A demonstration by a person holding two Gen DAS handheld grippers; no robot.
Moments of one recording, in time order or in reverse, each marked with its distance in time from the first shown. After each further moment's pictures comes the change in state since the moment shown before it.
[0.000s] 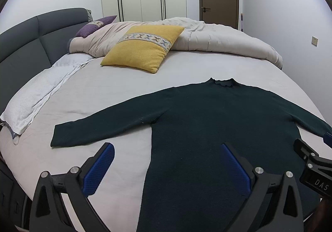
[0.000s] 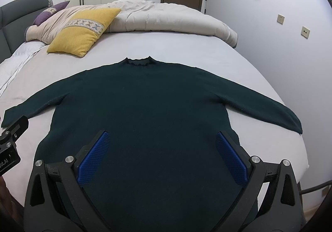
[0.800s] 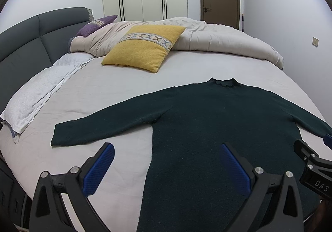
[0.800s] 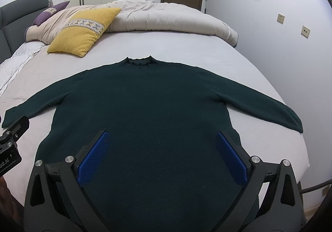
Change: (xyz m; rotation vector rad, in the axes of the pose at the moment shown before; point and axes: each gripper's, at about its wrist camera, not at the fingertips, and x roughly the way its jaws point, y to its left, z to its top) left arm -0.002 -0.001 0.002 -0.003 -0.002 -0.001; right arm 0.002 0.002 0.000 0.002 0.001 0.001
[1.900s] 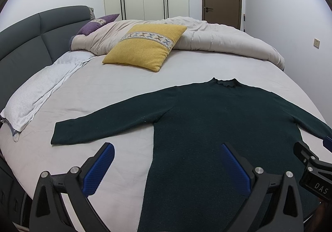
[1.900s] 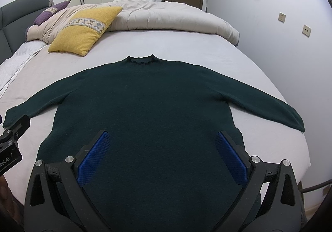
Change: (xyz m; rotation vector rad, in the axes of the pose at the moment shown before) left arm 0.004 0.008 -0.002 -0.001 0.001 -0.001; right arm 0.004 0.005 -0.004 0.000 0.005 0.005
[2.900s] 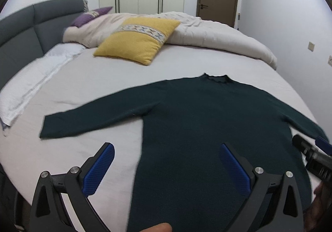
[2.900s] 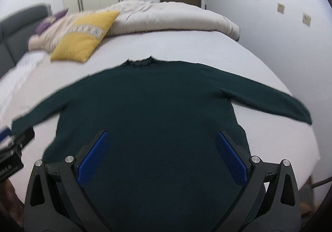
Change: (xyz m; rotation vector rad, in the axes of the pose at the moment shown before) left arm -0.002 0.014 -0.015 -0.040 0.048 -0.112; right arm 0.003 -0.027 -0.007 0.098 -0.019 0.072
